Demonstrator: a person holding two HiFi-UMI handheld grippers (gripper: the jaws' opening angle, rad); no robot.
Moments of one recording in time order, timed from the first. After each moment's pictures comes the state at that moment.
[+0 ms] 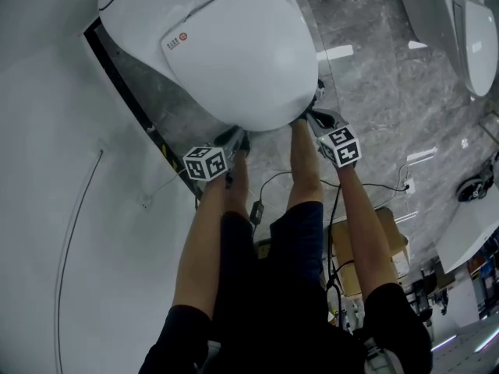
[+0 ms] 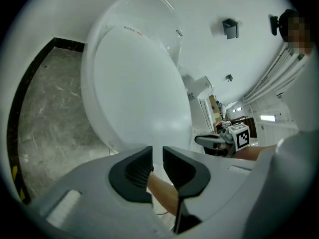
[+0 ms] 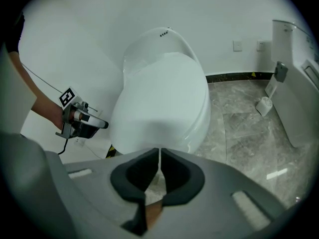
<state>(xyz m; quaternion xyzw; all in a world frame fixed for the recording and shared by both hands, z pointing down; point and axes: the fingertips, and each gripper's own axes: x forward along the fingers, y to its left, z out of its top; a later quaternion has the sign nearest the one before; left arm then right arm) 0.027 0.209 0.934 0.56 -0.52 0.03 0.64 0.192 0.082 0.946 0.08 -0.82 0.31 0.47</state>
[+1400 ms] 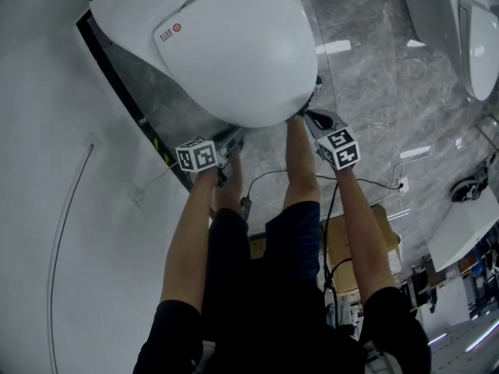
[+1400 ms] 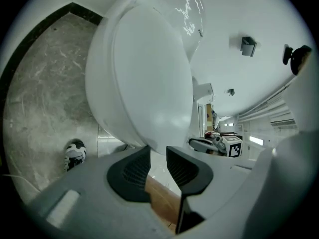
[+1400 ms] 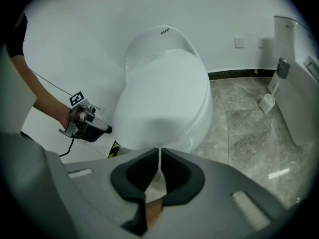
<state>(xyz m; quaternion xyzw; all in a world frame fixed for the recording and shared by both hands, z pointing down) 0.050 0.223 0.955 0.52 -0.46 -0.05 0.72 0.200 0.090 0.951 0.06 -0.82 0.31 0.47</state>
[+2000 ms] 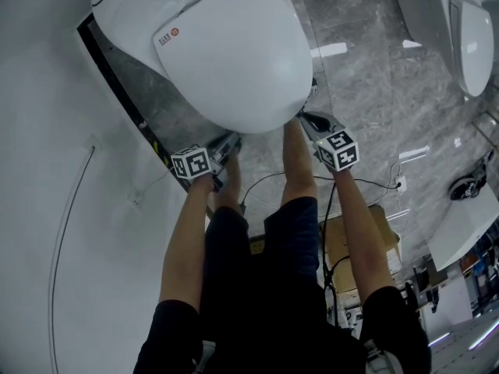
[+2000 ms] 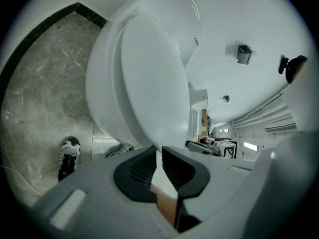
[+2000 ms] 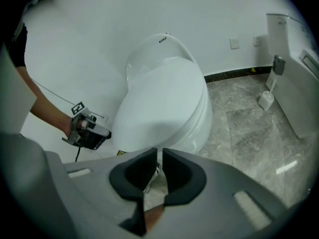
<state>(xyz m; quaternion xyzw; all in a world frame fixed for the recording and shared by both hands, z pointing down) 0.047 0.226 0.926 0.52 -0.47 -0.09 0.71 0.200 0.089 0.924 0.07 -0.82 0.34 0.44</state>
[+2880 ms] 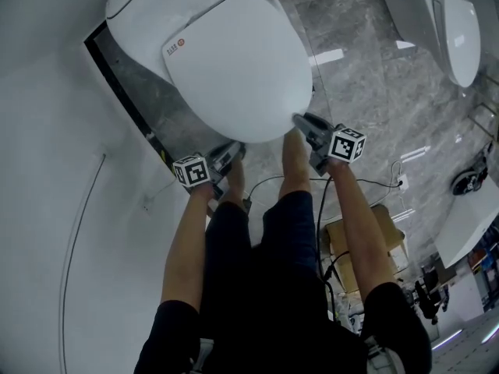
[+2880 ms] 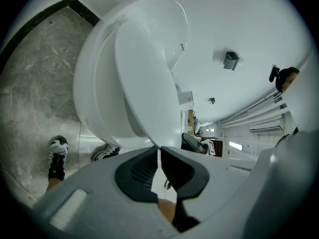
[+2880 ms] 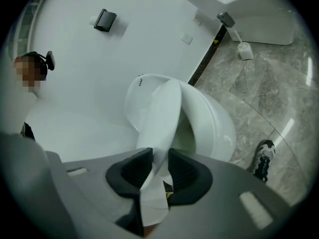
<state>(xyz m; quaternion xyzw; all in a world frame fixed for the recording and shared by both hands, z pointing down) 0.039 0.220 0.866 0.56 -0.42 -0.14 0.70 0.165 0.067 0.860 0.14 -0.75 0.61 0.20</state>
